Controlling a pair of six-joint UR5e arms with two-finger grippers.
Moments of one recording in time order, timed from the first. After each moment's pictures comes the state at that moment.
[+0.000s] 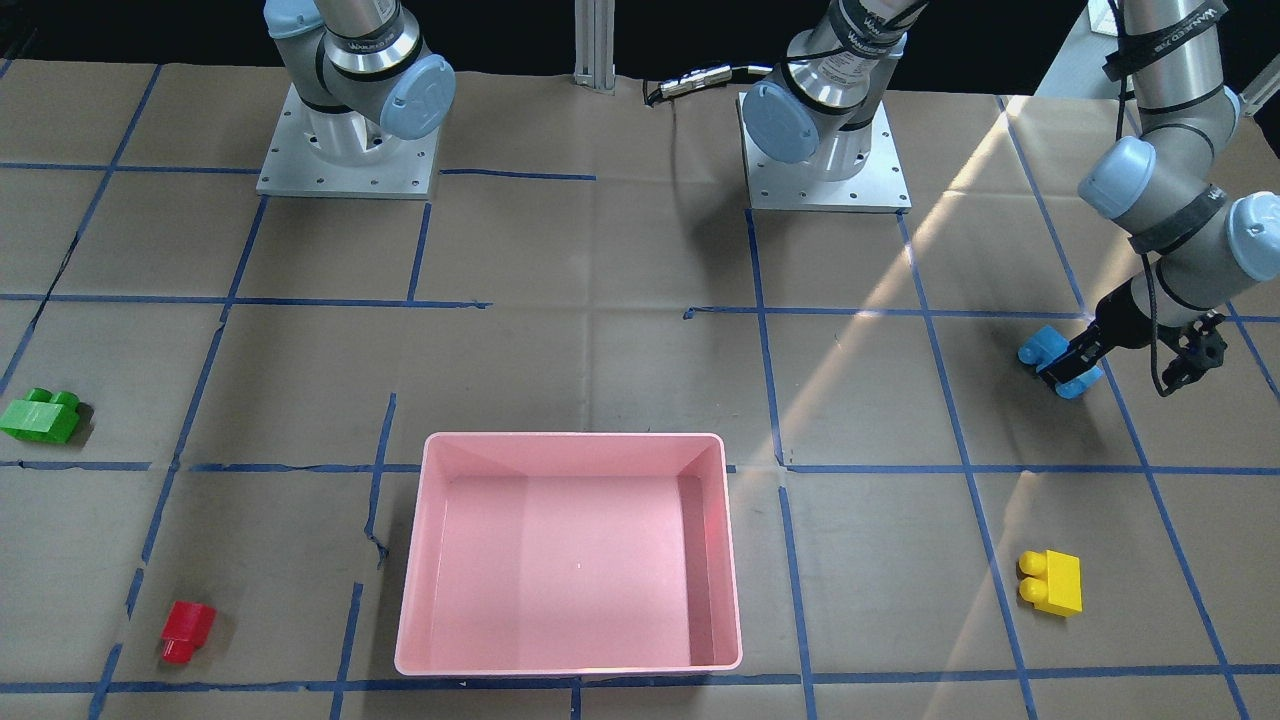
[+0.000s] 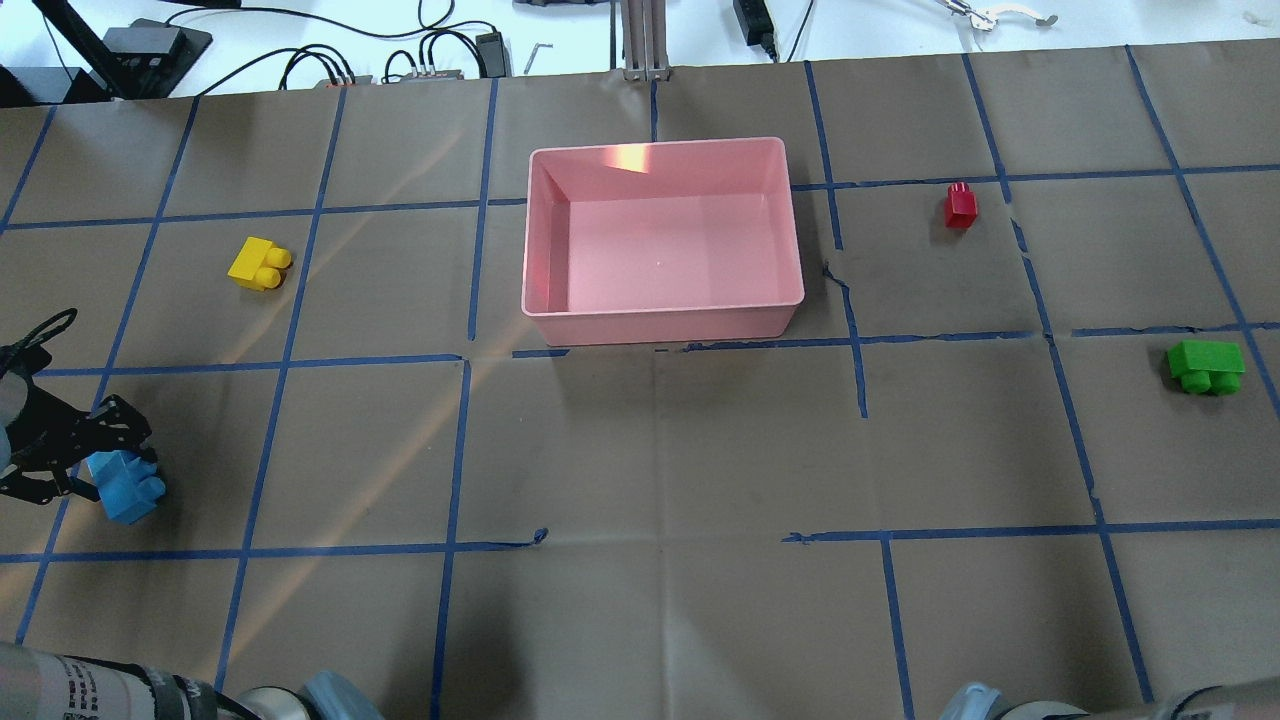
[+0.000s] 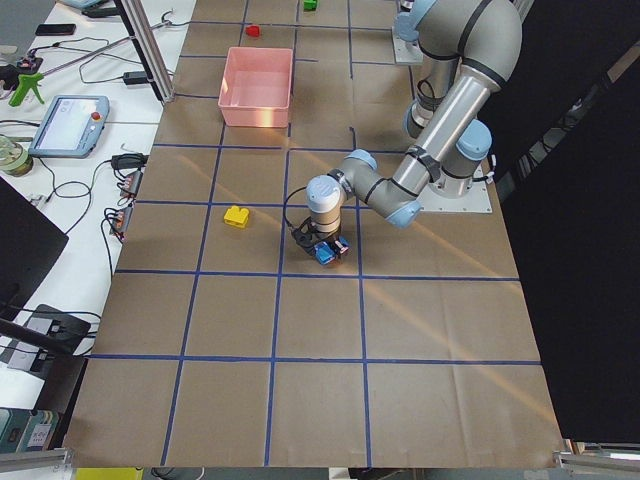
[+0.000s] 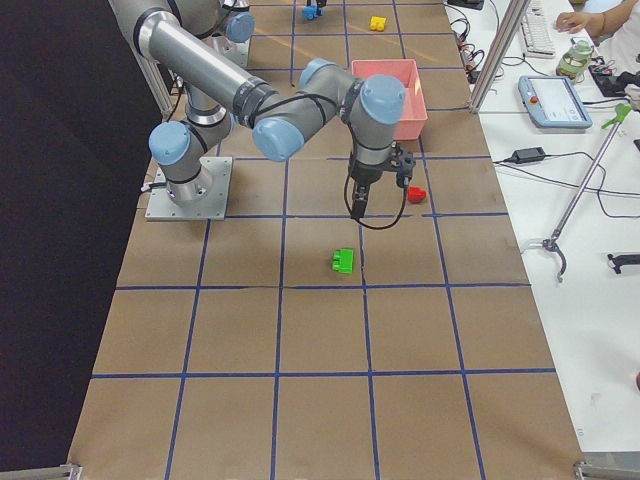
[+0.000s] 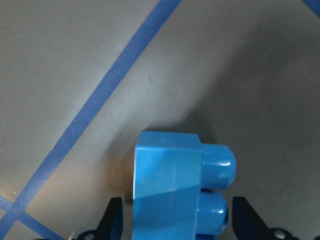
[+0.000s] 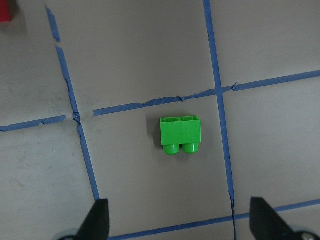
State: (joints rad) left arm -0.74 -1.87 -2.07 -0.87 1.62 0.14; right arm 0.90 -1.35 1.53 -1.72 -1.61 -0.49
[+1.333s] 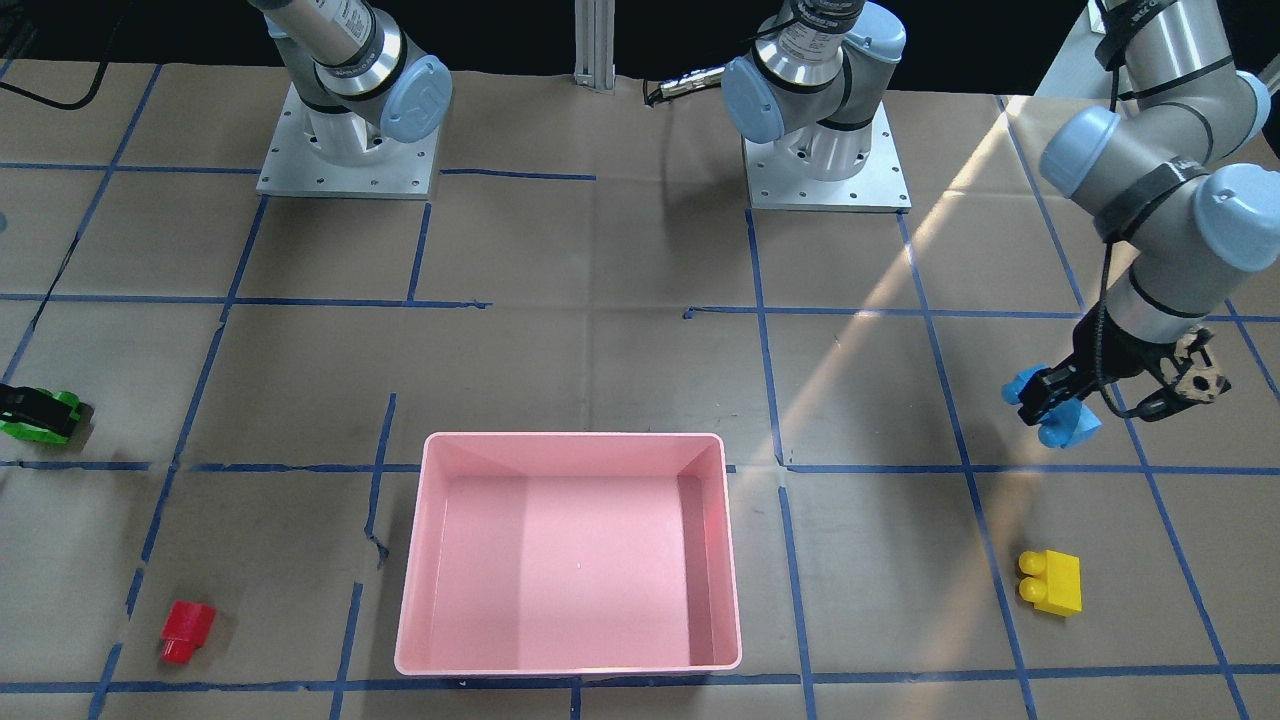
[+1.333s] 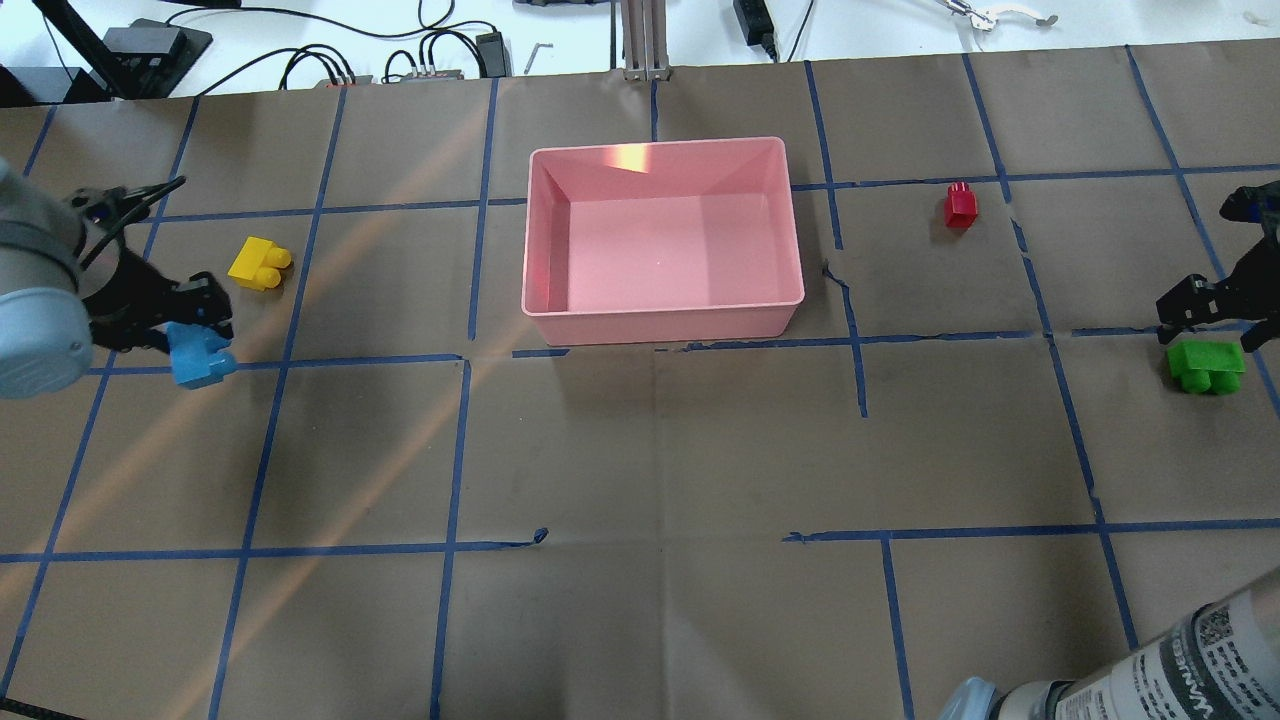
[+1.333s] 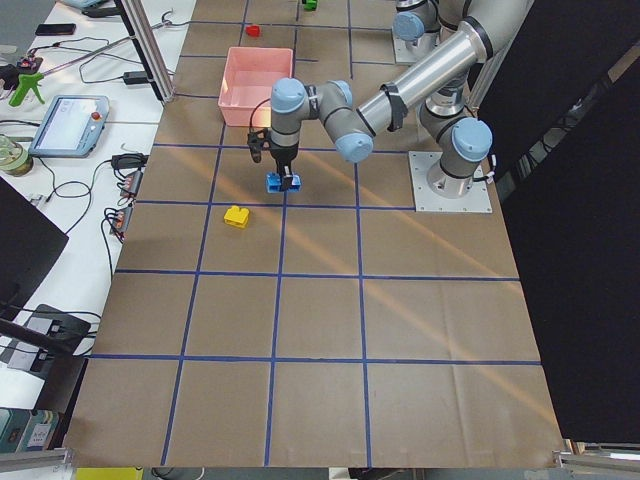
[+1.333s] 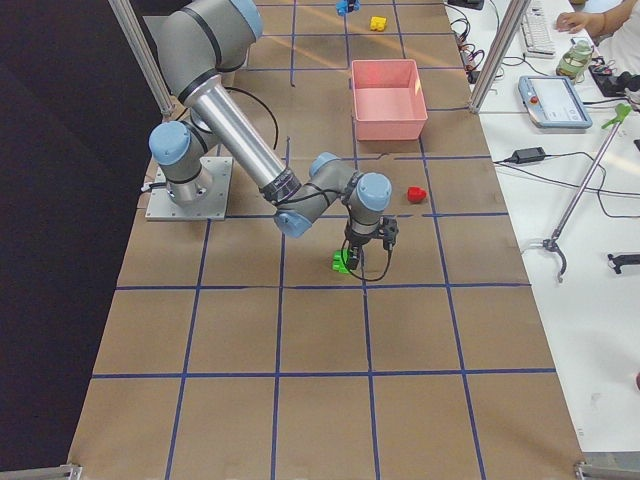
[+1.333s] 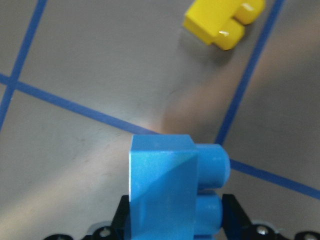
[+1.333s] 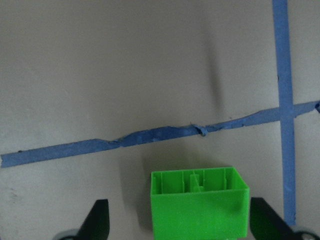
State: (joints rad) left arm -1.29 -1.79 -1.86 -0.91 1.55 0.17; right arm 0.89 -1.13 1.80 -2.17 -1.64 -0.53
